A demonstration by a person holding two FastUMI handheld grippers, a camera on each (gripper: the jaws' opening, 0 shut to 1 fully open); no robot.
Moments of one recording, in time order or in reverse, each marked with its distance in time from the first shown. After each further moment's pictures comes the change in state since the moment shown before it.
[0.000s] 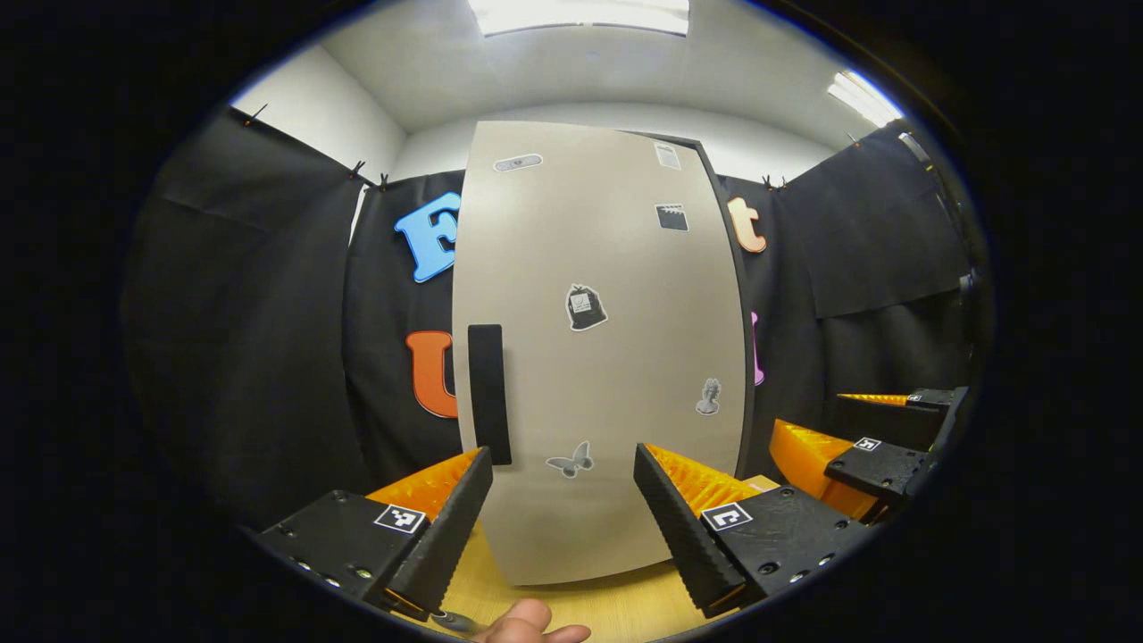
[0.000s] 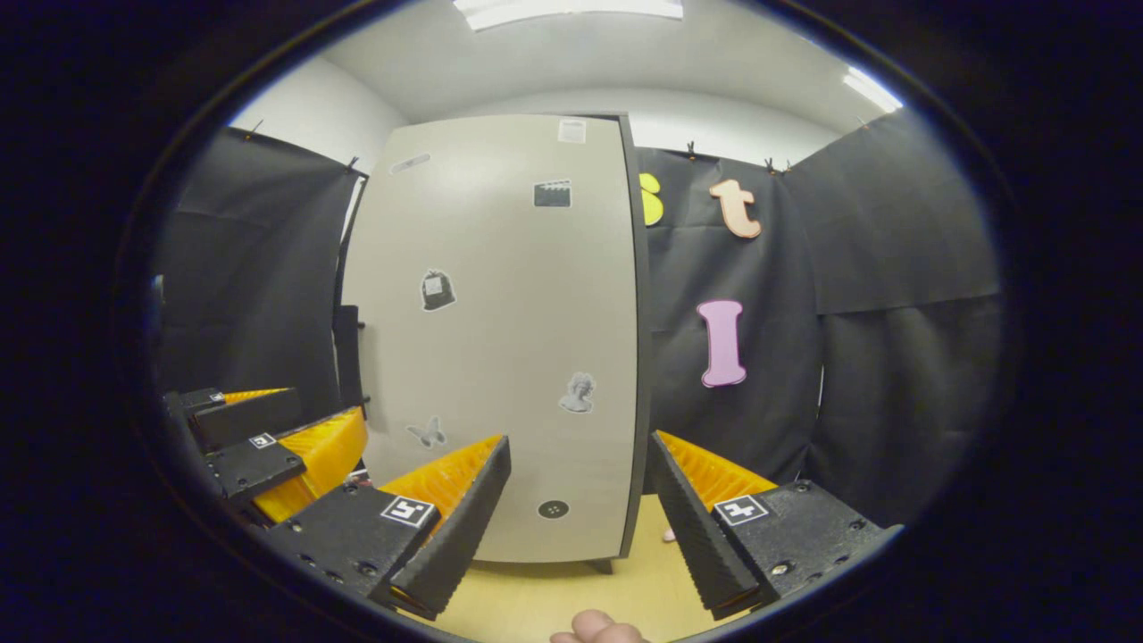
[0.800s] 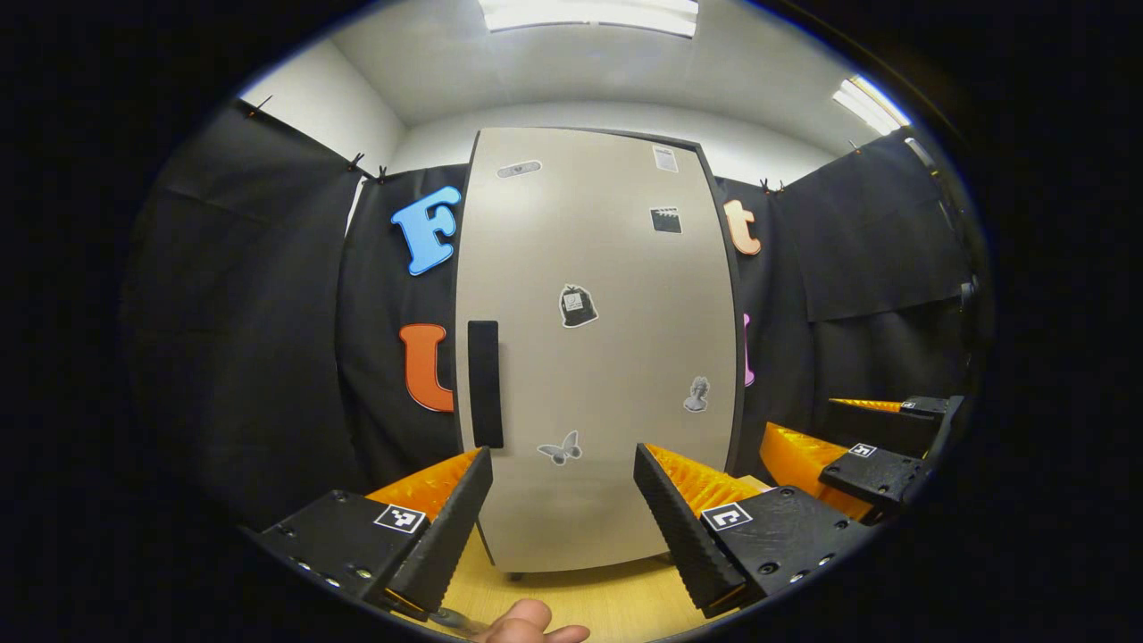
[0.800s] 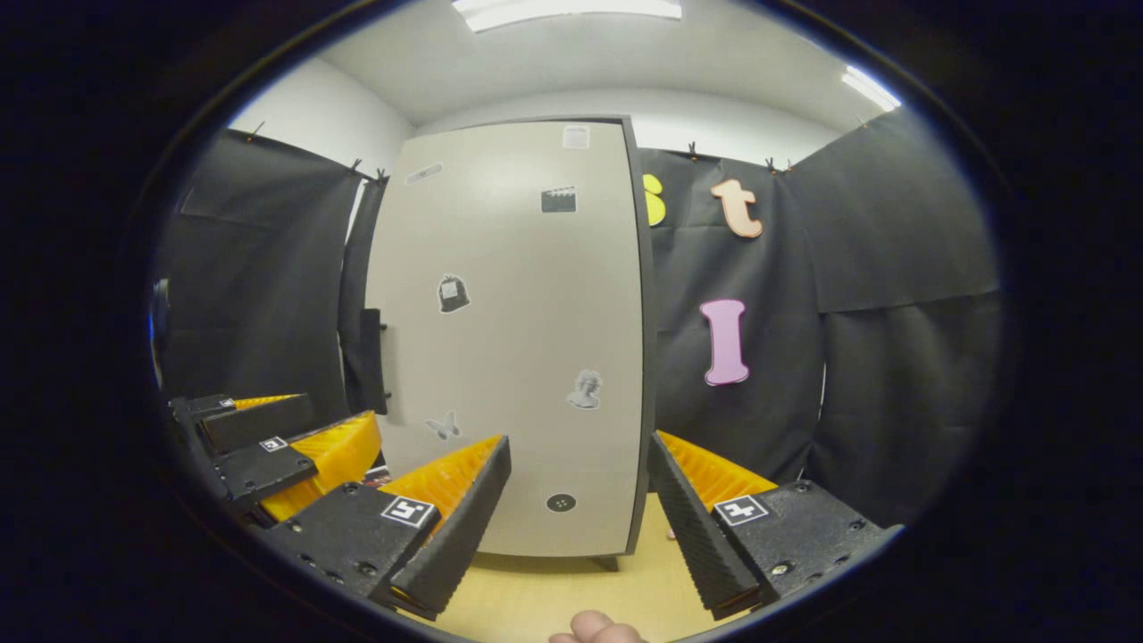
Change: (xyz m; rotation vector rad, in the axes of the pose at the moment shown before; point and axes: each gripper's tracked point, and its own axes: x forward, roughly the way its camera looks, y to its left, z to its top) left arm -0.005 -0.001 -0.004 -0.021 0.012 -0.019; right arm -0.011 0.007 0.002 0.004 0.005 0.013
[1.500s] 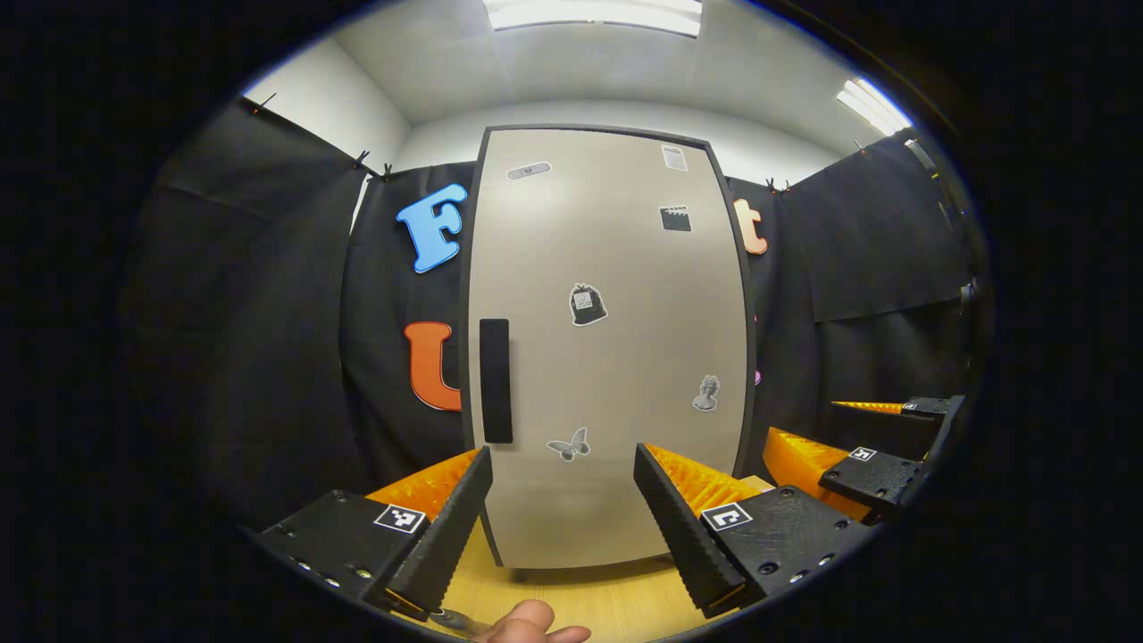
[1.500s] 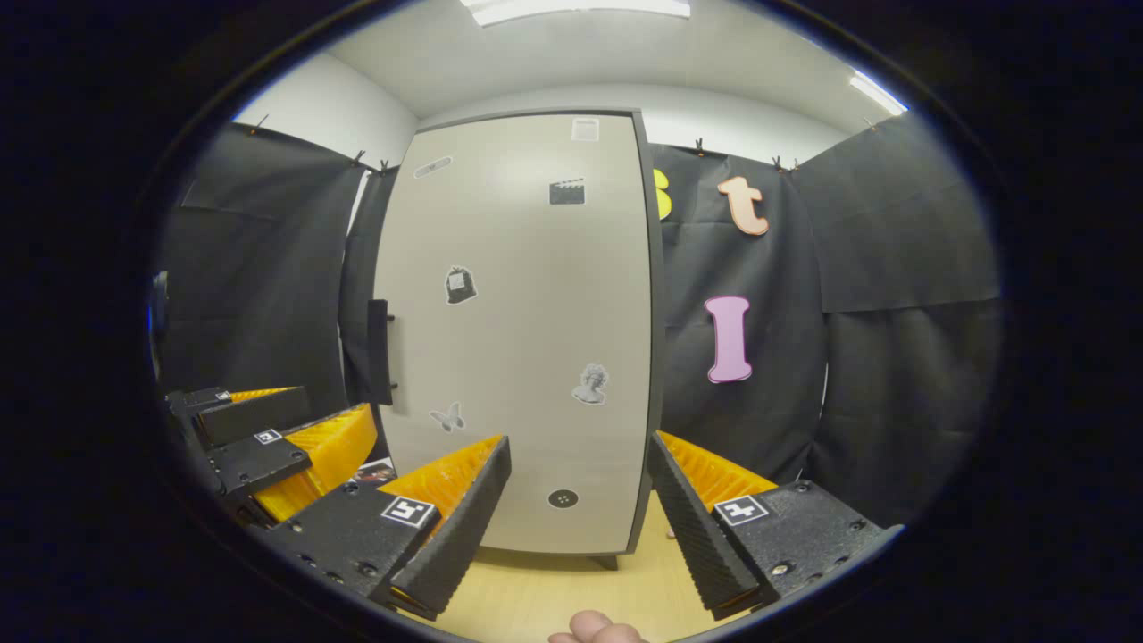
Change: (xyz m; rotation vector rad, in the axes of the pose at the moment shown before) left arm 0.006 0.009 -0.004 -0.010 0.009 0.009; right arm 0.009 0.004 -0.003 -0.022 0.031 0.001
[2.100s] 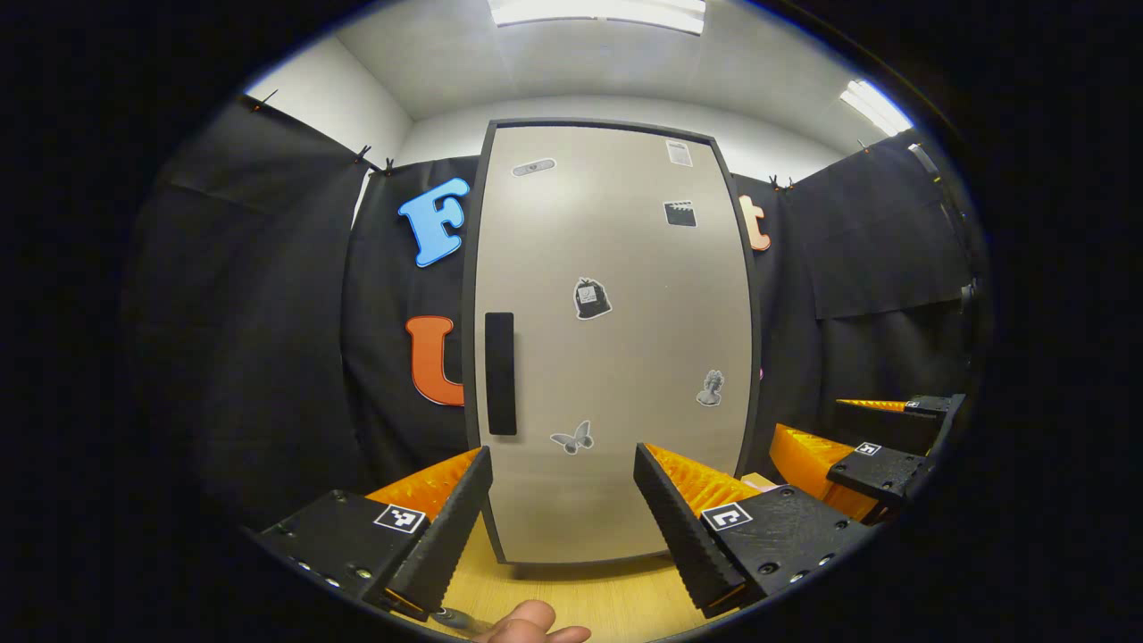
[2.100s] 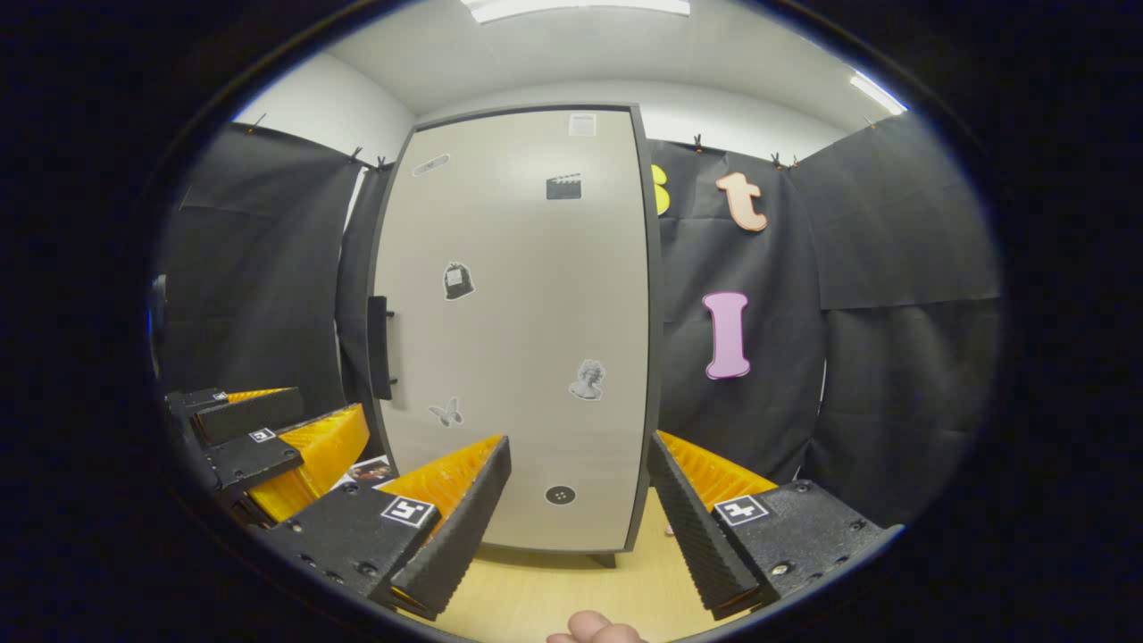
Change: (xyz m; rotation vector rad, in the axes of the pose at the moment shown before) left arm 0.002 0.004 -0.004 -0.007 0.019 0.007; right arm 0.003 -0.002 0.001 0.008 0.010 -0.008
